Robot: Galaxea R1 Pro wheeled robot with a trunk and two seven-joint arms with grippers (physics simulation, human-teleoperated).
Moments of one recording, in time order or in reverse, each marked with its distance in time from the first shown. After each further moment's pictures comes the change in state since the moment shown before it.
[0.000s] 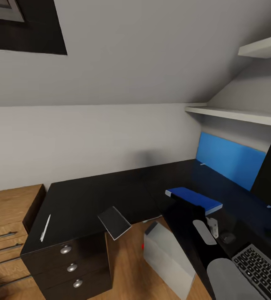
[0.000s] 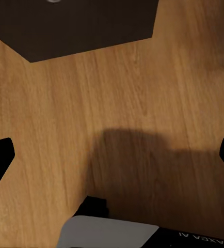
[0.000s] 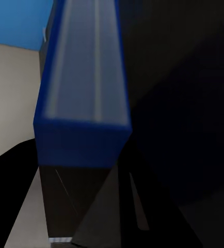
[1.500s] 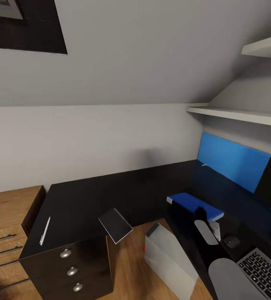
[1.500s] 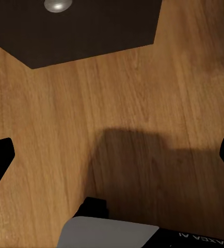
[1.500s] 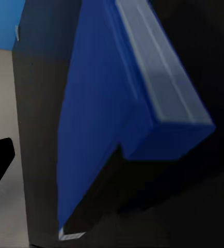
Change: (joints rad) left arm 0.000 0.000 -0.003 0.000 -0.002 -0.002 0.000; right arm 0.000 -0.014 0.003 0.000 0.004 0.005 -0.105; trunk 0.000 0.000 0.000
